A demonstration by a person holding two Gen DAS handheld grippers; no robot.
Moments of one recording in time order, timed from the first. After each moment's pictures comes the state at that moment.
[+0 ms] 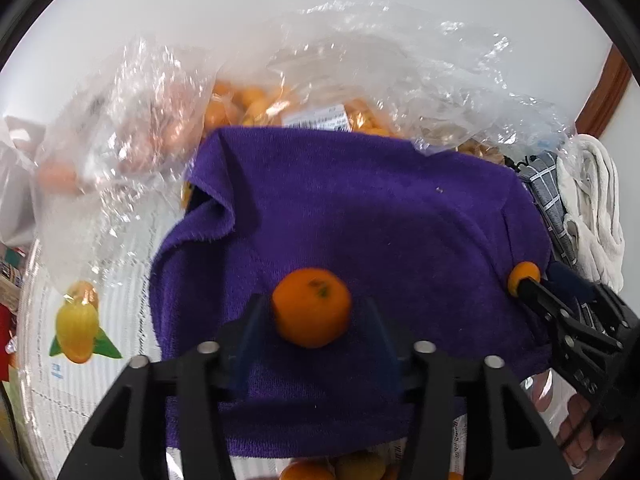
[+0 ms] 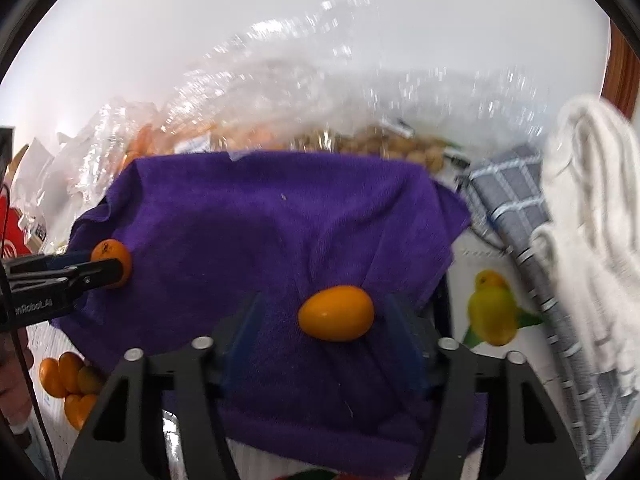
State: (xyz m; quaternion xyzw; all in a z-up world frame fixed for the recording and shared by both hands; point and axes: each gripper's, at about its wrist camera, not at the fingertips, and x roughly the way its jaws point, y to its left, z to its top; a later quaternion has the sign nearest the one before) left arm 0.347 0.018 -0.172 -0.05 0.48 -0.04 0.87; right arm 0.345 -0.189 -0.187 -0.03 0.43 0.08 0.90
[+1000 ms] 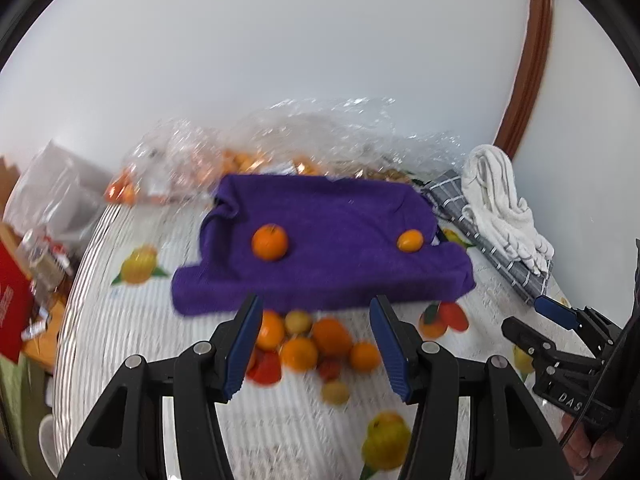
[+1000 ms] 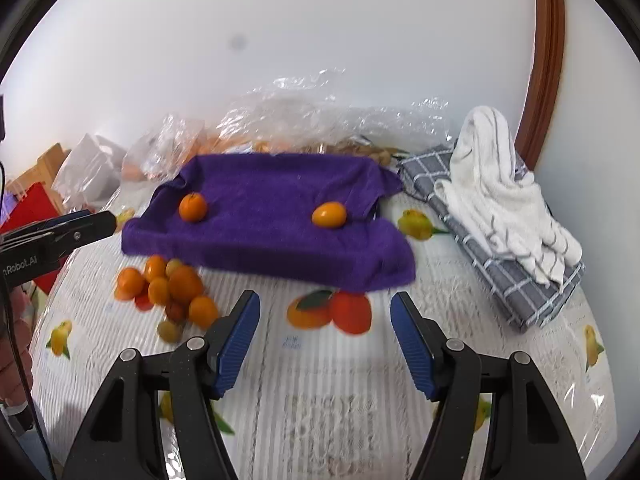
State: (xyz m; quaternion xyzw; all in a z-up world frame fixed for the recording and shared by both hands) left arm 0.168 0.015 -0.097 -0.04 0.38 -0.07 0.92; right arm 0.157 -0.217 -0.124 -0.02 0.39 0.07 0.92
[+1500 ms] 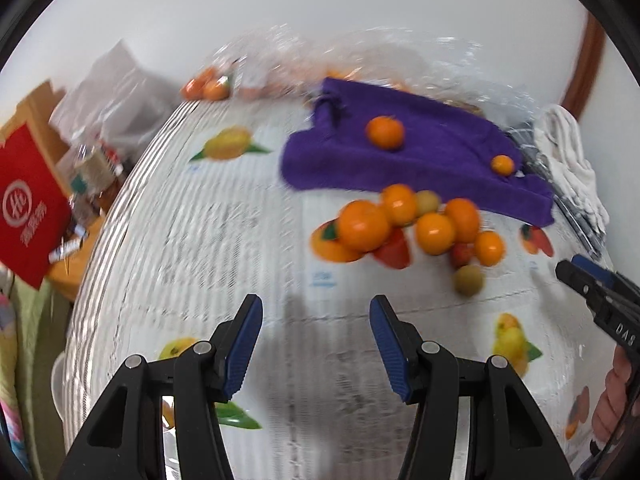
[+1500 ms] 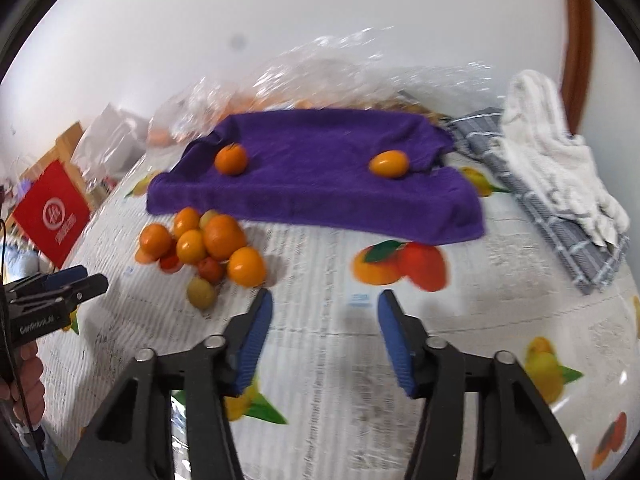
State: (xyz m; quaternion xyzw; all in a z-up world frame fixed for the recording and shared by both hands) left arm 0.130 0.096 -0.180 -0.06 0.45 0.01 0.89; right arm 0.154 -0.170 -0.176 -0.01 0.42 0.12 0.90
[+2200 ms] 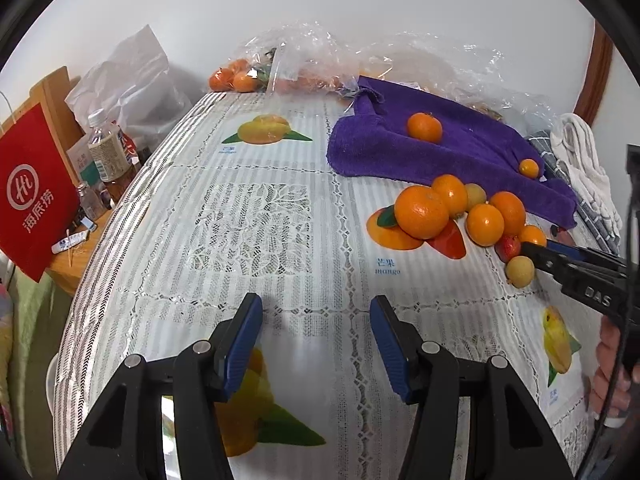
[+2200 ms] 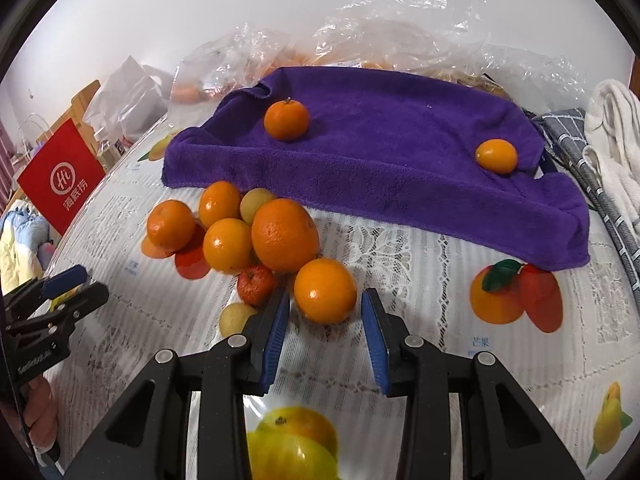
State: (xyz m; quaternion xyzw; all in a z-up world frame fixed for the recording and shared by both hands) left arm 0.124 0.126 -0.206 -0.07 0.42 0.02 0.90; right arm 0.201 -0.106 -0.218 -0.03 0.46 0.17 0.87
